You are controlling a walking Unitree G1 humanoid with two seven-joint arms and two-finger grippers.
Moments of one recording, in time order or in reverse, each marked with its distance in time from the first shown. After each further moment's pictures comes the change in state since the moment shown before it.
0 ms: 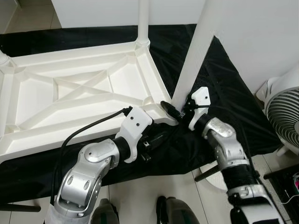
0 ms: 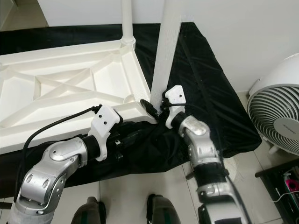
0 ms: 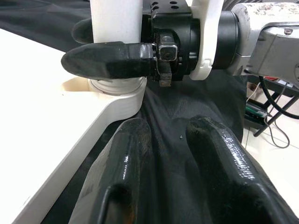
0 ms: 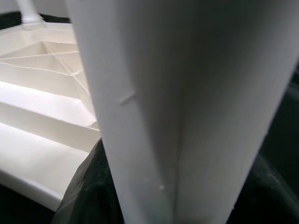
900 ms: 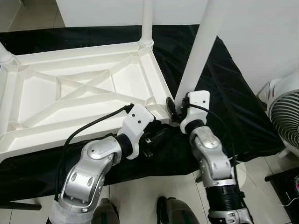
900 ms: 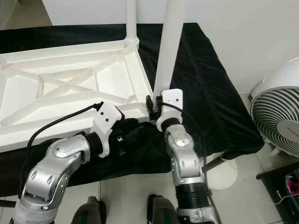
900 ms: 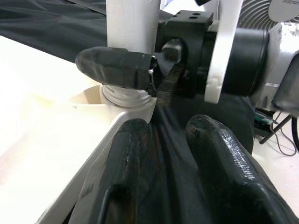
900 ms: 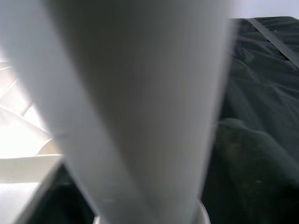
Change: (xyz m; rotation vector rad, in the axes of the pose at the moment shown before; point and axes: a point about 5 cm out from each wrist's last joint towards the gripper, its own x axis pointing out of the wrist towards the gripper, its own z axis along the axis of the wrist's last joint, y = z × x) left arm 0.006 0.005 0.003 0.016 -0.029 0.009; right arm -0.012 0.021 0.011 0.099 0.021 -0.404
